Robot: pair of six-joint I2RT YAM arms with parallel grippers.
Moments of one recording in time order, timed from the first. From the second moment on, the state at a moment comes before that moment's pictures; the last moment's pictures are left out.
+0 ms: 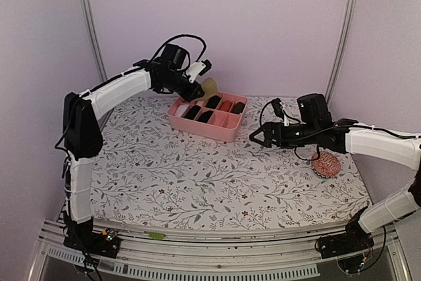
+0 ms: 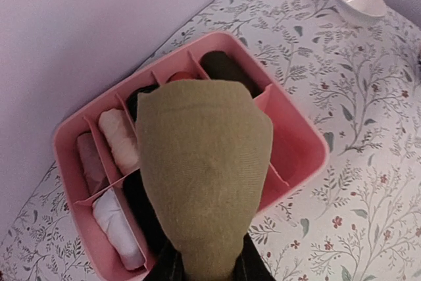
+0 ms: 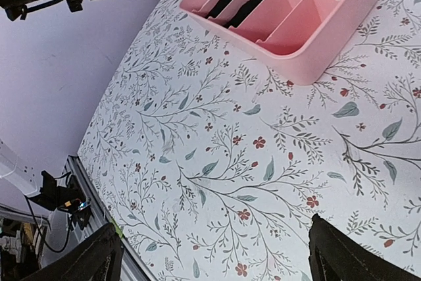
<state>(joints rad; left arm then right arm) -0.55 2.12 2.06 -0.66 0.20 0.32 0.59 1.37 0.90 -0.12 -0.39 0.48</state>
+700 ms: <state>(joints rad) -0.78 2.49 2.25 -0.58 -0.41 0.21 0.59 1.27 0.84 -0.24 -0.18 0.57</state>
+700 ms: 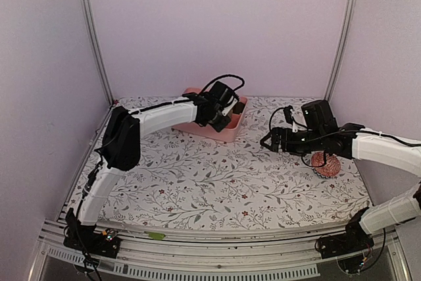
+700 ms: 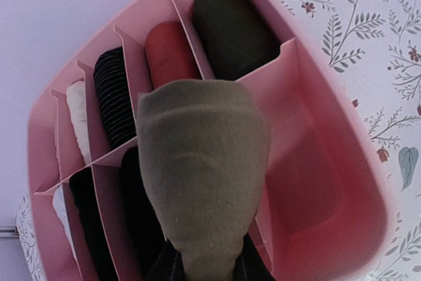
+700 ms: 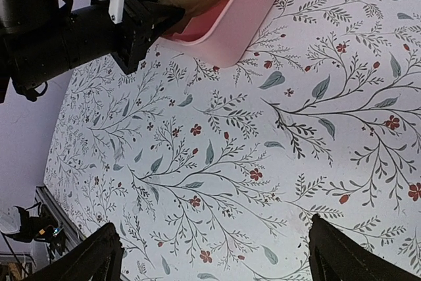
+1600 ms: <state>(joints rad) -0.77 2.52 2.29 -0.54 -0.58 0.28 0.59 1.27 0.82 -0.25 -0.17 0.57</state>
